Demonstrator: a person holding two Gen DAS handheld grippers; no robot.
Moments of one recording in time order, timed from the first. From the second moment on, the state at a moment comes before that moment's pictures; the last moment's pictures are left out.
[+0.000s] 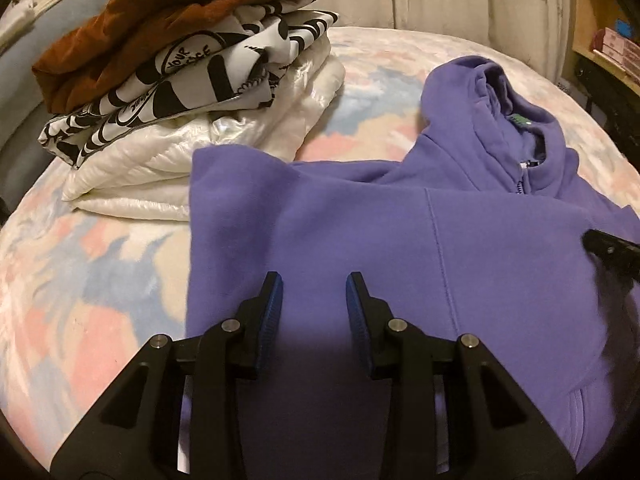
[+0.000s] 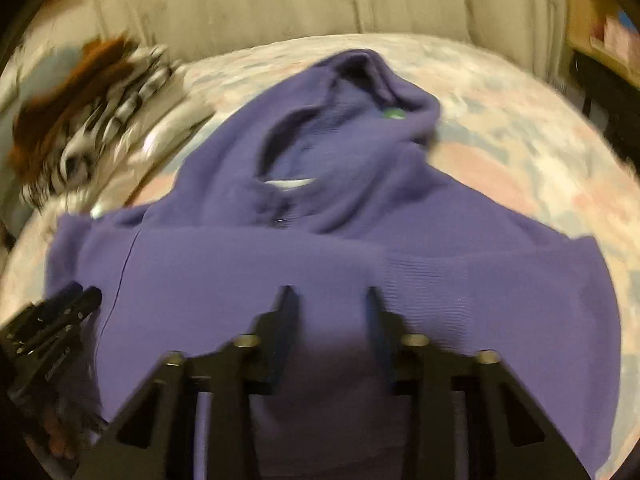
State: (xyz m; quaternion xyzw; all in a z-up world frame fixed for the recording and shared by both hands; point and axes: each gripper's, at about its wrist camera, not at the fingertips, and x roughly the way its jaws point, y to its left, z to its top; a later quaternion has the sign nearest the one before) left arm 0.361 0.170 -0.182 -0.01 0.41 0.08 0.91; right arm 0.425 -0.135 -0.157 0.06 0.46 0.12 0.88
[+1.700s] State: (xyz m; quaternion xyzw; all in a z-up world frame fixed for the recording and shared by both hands) left arm 0.071 0.171 -0.053 -0.07 0.42 -0.06 0.90; right arm 0.024 -0.223 0.007 0.02 0.39 0.10 0.91
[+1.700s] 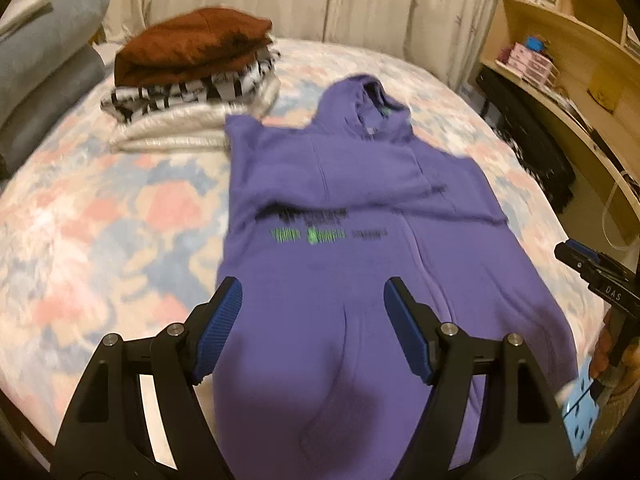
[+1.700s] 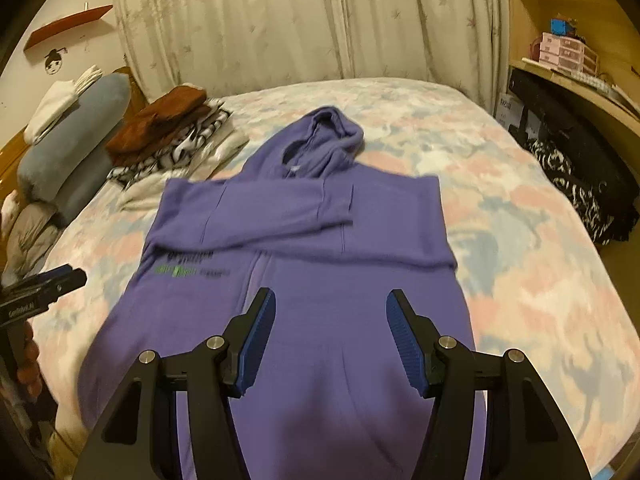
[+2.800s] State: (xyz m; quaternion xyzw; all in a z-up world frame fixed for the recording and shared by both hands) left arm -0.021 0.244 -0.168 -0.20 0.49 -0.14 0.83; right arm -0.126 -0.422 -0.137 0.21 0.47 0.16 0.84
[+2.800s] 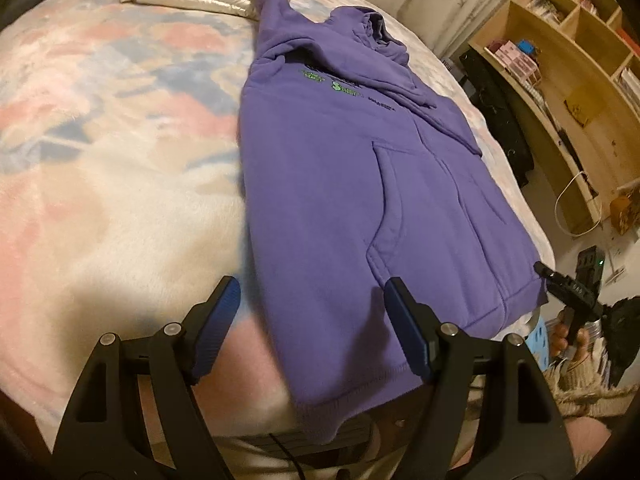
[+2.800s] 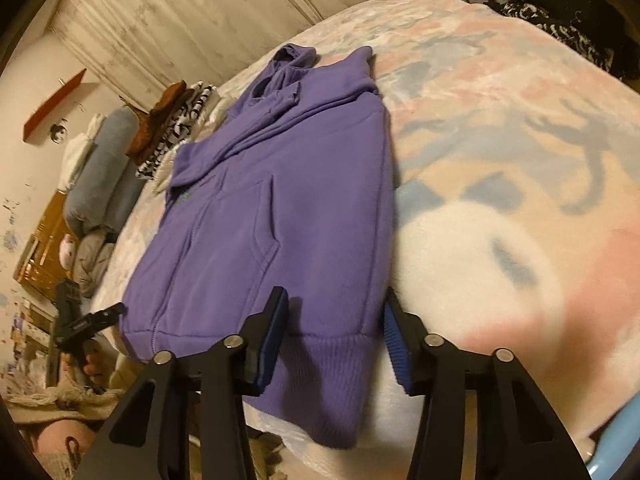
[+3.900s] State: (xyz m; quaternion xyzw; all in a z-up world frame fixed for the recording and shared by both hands) left arm -0.006 0.209 -0.121 -0.23 0.45 -0.13 0.85; right arm -0.114 -0.332 -0.075 0.19 0.41 0.20 0.87
